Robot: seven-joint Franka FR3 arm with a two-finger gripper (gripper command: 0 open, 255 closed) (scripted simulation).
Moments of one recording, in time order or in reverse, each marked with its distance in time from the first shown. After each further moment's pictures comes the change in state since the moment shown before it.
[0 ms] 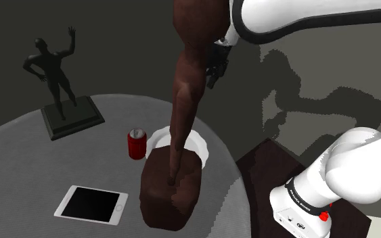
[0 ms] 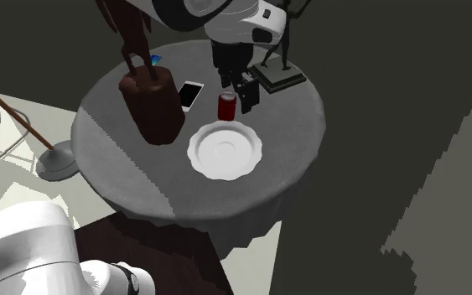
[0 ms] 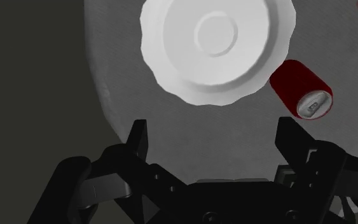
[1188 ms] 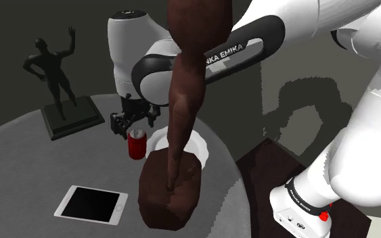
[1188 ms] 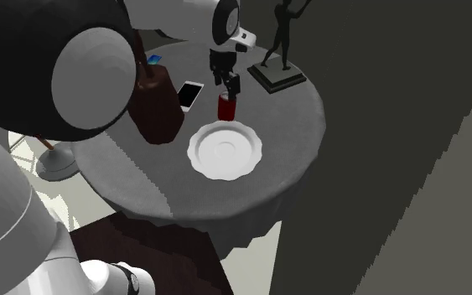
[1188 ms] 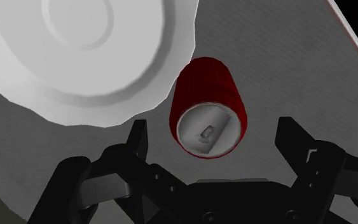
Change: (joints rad) arm 0.131 0.691 0.196 0.398 -0.326 0.132 0.465
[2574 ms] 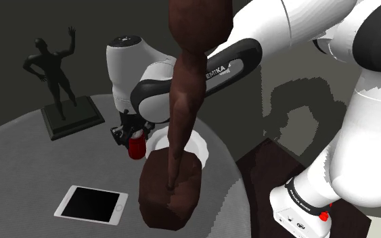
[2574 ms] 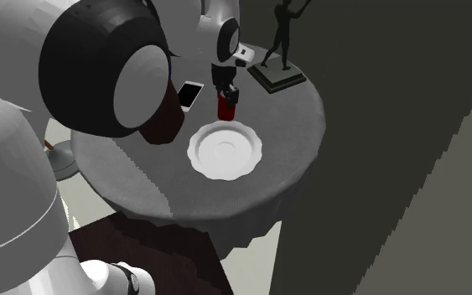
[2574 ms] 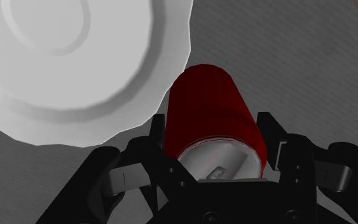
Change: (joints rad) arm 0.030 0.097 -0.023 -0.003 -0.058 0.080 0.043
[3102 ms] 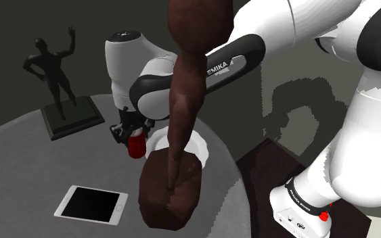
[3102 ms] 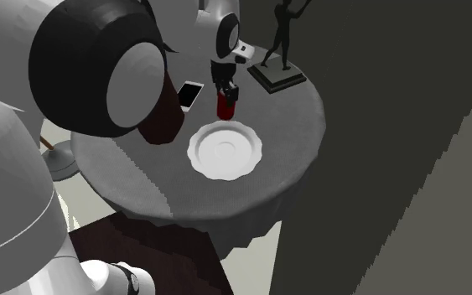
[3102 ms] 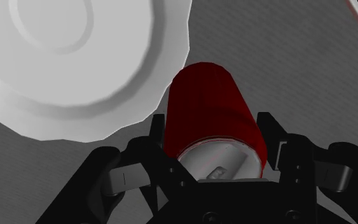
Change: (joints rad) arm -0.002 -0.014 0.005 0.009 0.009 -0.022 -0.005
